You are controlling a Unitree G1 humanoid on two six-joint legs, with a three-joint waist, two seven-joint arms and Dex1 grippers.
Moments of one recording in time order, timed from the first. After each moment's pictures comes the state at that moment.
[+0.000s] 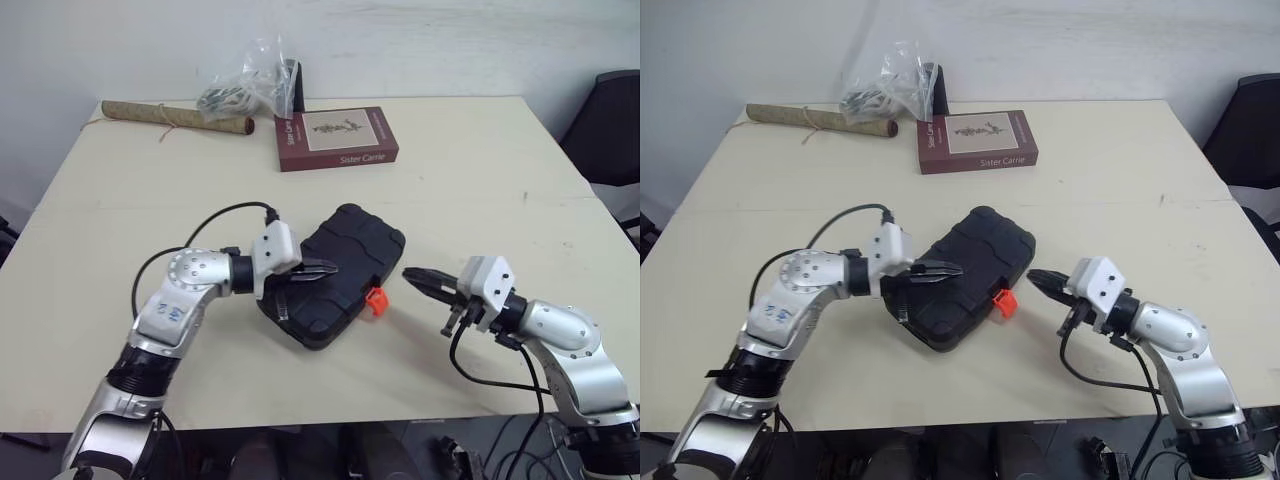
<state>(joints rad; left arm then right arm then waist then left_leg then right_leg) -0.55 0.48 -0.24 -0.03 -0.22 0.28 -0.92 -0.11 -0.66 -0.02 -0.34 0.32 0.13 0.83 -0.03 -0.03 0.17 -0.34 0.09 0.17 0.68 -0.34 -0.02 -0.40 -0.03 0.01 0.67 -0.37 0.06</state>
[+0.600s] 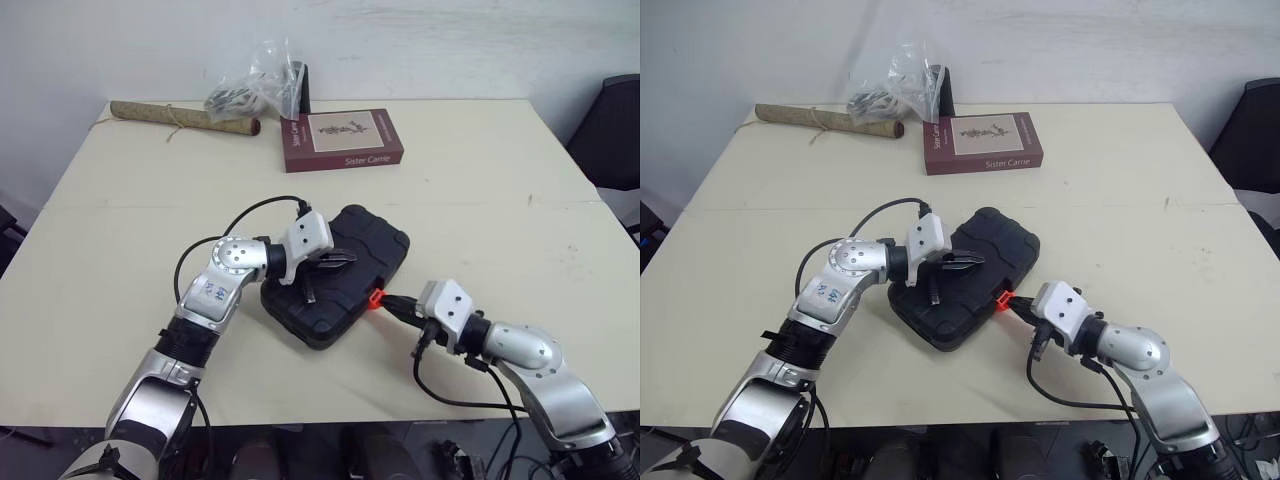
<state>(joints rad) -0.67 0.37 -0.27 0.15 -0.13 0.24 -0.89 0.00 -0.63 0.06 -0.38 0.19 0.20 0.74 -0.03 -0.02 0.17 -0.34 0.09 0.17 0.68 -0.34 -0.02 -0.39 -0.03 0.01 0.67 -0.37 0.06</state>
